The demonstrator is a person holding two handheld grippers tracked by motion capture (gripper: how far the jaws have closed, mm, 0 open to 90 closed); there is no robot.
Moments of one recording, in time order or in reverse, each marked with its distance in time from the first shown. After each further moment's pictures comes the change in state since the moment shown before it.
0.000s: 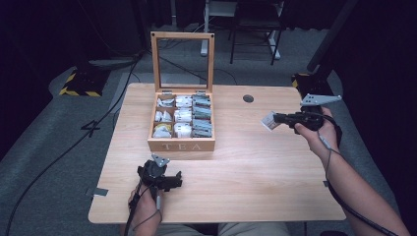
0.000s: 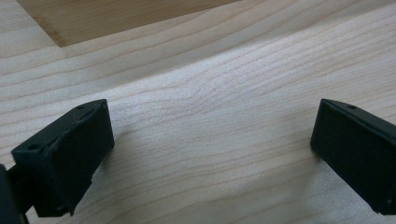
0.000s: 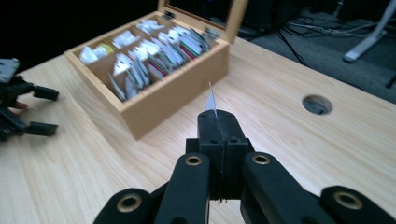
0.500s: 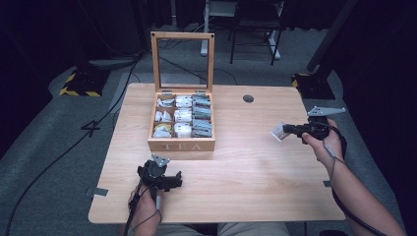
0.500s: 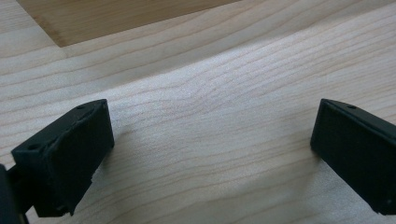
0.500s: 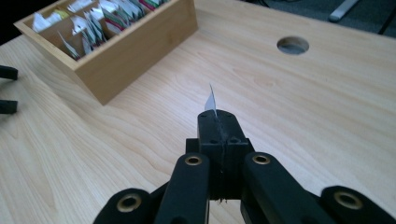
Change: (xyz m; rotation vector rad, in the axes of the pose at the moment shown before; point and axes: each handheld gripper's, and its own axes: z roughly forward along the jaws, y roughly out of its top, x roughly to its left) left arm 0.000 0.000 0.000 0.000 0.000 0.000; right arm -0.030 -0.056 0.000 0.067 -0.055 0.118
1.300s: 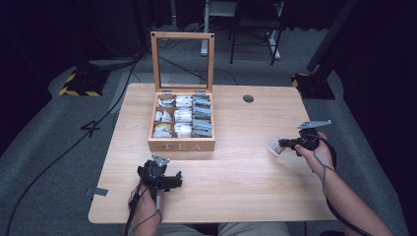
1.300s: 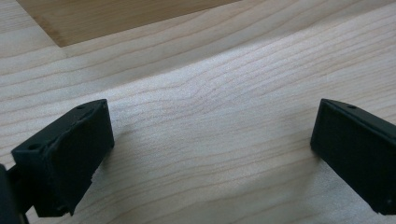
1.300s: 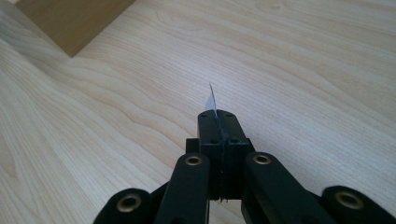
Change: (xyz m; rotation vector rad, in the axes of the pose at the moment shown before) left arm 0.000 0.000 0.000 0.000 0.000 0.000; right arm -0.012 -0.050 0.036 0.134 0.000 0.081
